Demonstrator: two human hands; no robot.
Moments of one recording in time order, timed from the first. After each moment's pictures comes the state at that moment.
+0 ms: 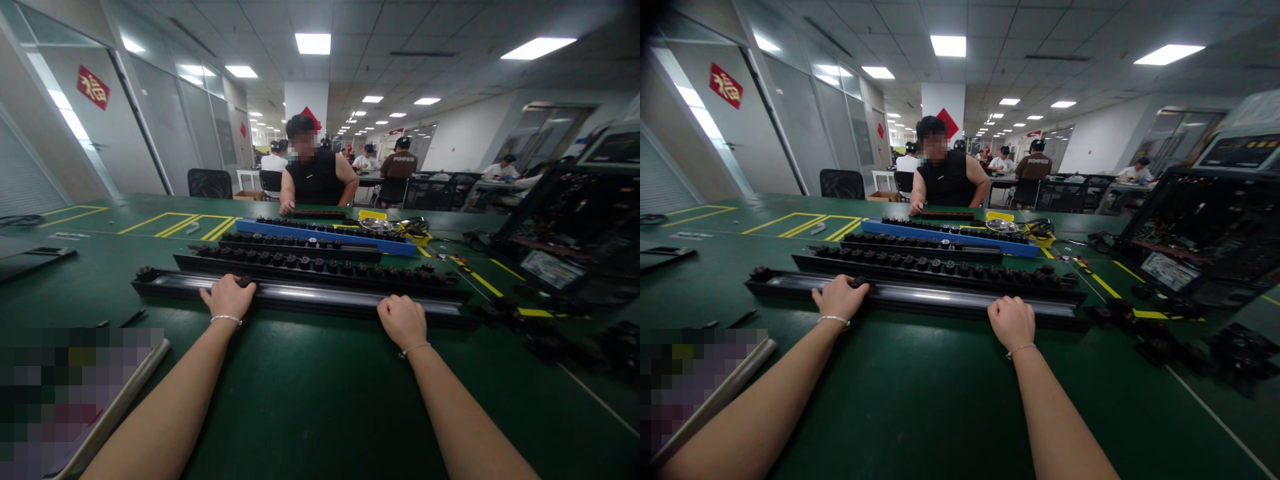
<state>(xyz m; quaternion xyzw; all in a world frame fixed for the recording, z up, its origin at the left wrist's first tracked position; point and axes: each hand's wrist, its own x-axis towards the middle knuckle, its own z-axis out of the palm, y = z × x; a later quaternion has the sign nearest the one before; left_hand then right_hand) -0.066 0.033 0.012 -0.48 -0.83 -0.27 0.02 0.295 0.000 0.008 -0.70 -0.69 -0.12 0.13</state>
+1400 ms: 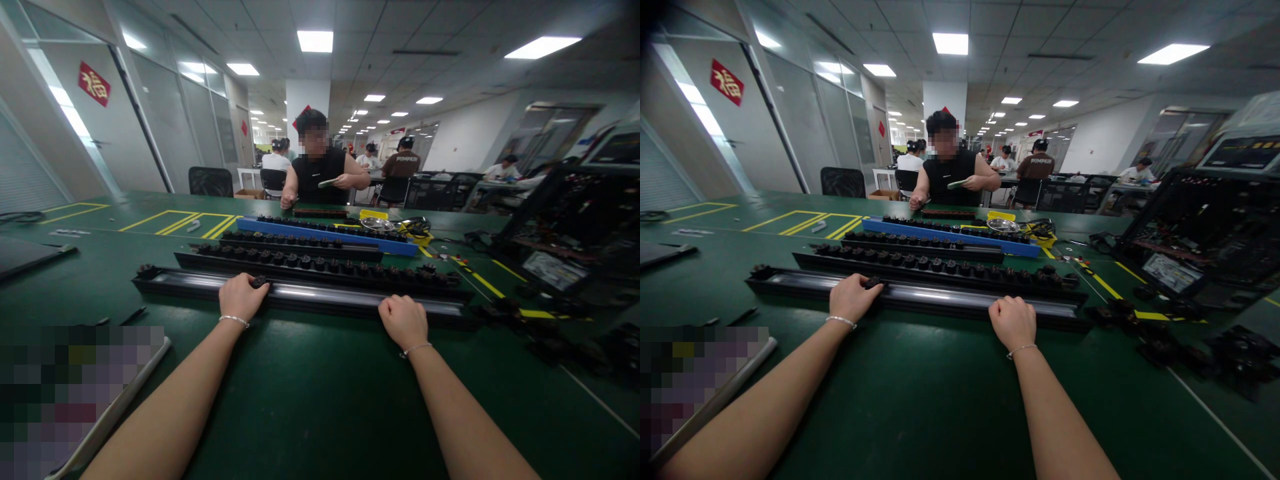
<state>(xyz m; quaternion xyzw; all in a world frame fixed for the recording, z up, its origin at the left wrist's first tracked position) -0.051 0.029 0.015 -0.57 -0.78 -0.24 0.06 0.294 -0.001 0.011 -0.70 -0.69 -0.11 0.12</state>
